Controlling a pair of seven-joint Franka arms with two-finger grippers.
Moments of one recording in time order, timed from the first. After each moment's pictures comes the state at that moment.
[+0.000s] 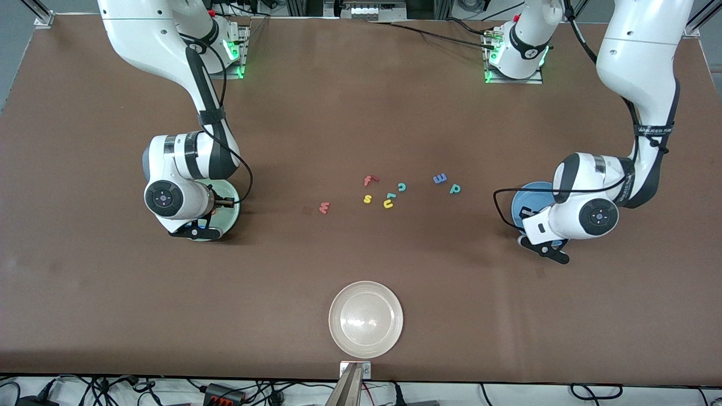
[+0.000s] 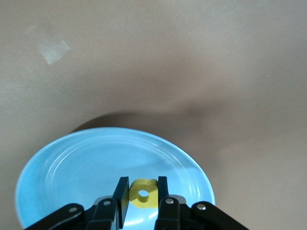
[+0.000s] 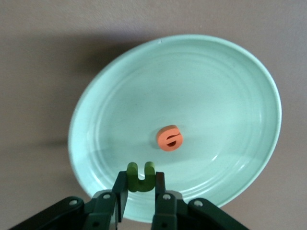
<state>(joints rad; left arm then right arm) -0.02 0.61 -0.06 -1.77 0.12 2.13 0.27 0.60 0.59 -0.41 -1.83 0.17 2.06 0.17</state>
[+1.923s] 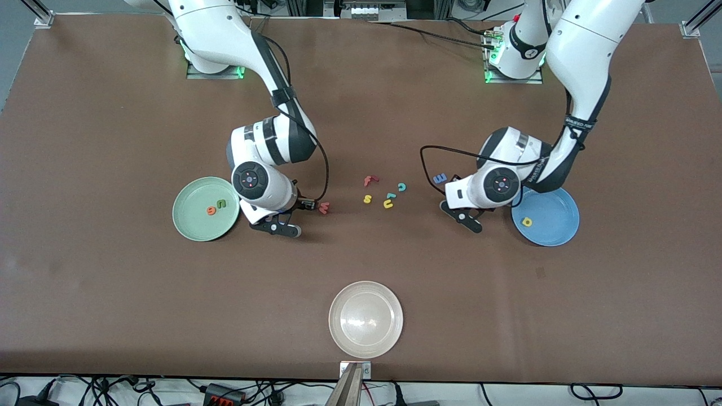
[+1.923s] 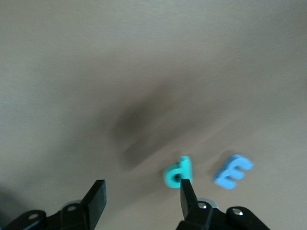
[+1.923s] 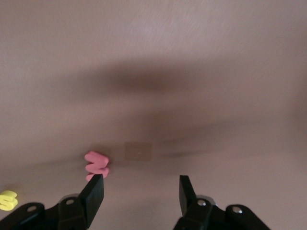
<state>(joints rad) -0.11 0.57 -0.31 -1.91 0.12 2.16 0.09 0.85 0.71 -0.39 -1.61 0.47 2.11 0.48</state>
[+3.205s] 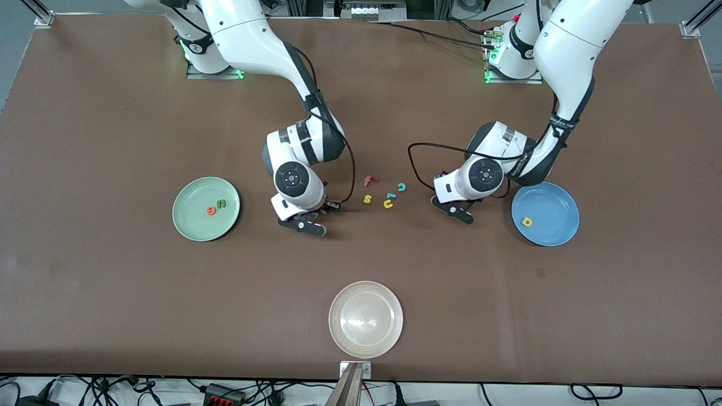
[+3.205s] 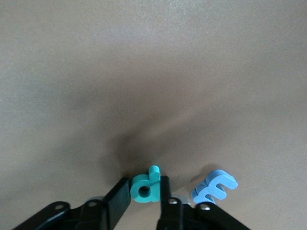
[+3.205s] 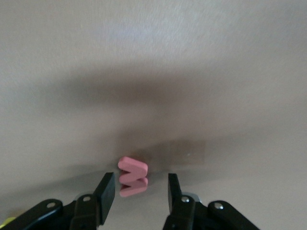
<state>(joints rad) -0.14 0.57 -0.30 -1.98 0.13 2.25 -0.01 0.93 0.84 -0.39 -1.51 0.47 2.15 0.62</state>
